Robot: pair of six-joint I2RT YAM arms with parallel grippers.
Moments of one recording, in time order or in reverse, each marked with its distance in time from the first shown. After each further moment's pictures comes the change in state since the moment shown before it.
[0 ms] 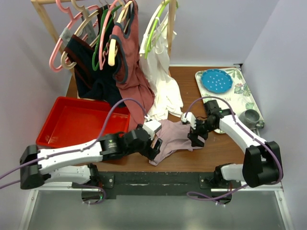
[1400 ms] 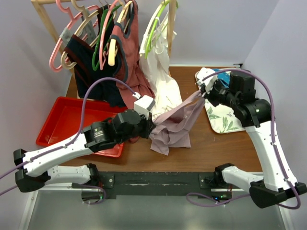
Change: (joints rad) left arm 0.065 -0.001 0.328 -0.117 -0.094 -0.026; right arm 0.074 -0.216 0.667 -0.031 0.292 0.313
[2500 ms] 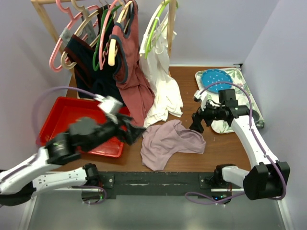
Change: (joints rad) left arm 0.019 -0.333 -0.134 0.059 0.113 0.028; right arm -0.174 0.076 -0.501 0.090 -0.391 0.053
